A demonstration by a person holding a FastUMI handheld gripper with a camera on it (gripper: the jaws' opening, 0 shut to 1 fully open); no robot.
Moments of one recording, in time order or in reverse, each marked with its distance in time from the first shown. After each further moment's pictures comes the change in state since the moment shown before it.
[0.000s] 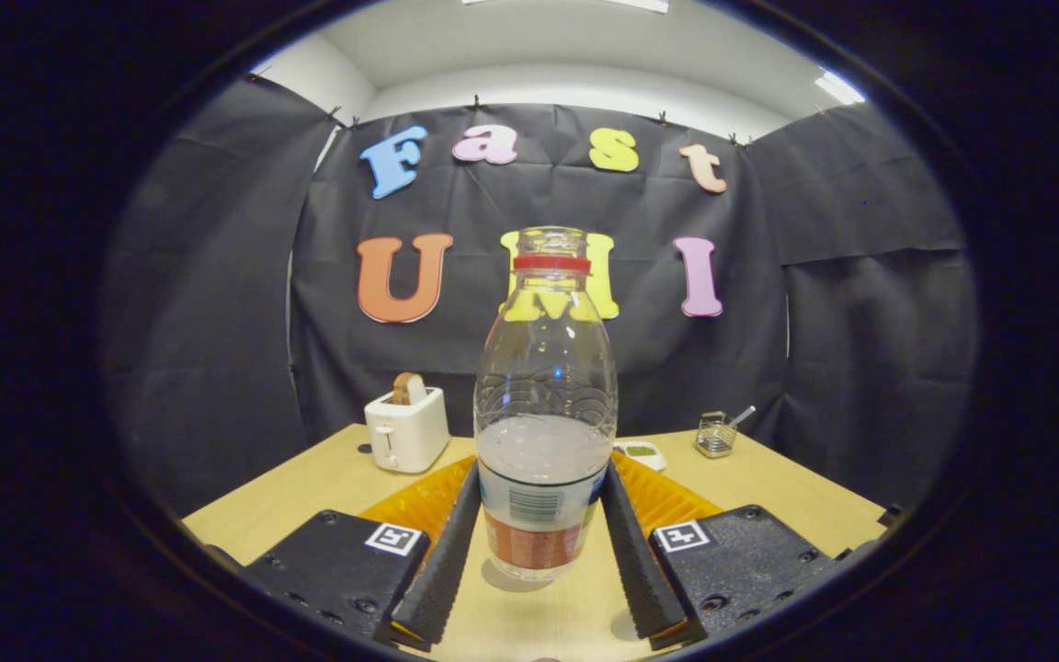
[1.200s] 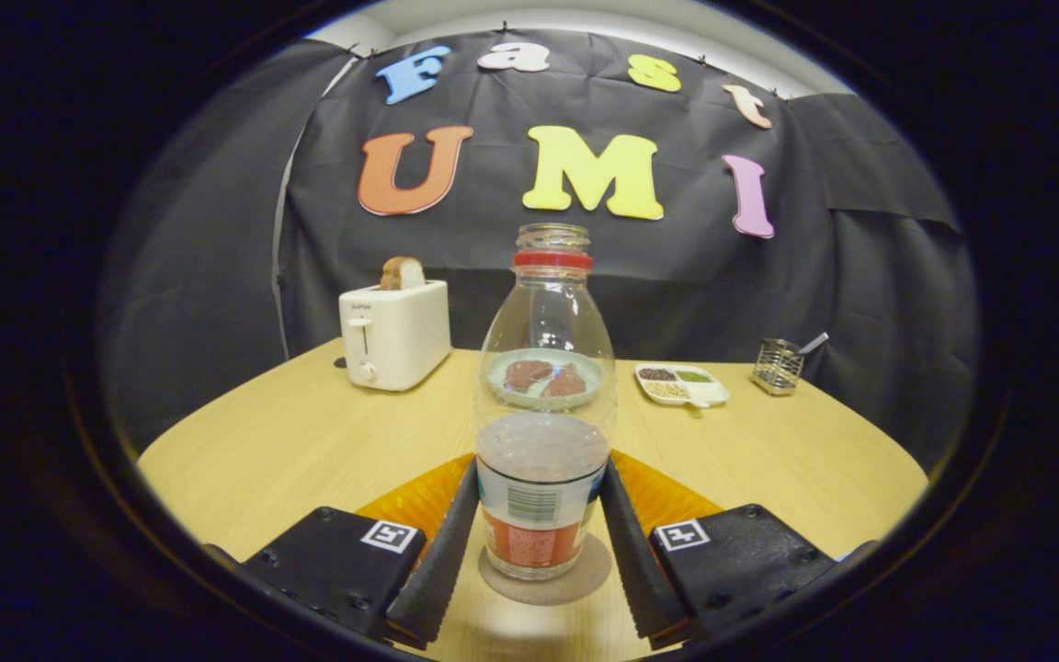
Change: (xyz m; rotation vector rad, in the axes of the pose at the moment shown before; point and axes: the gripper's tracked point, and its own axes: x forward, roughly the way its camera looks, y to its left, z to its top) arm 0.109 0.026 -0.139 -0.065 0.221 0.019
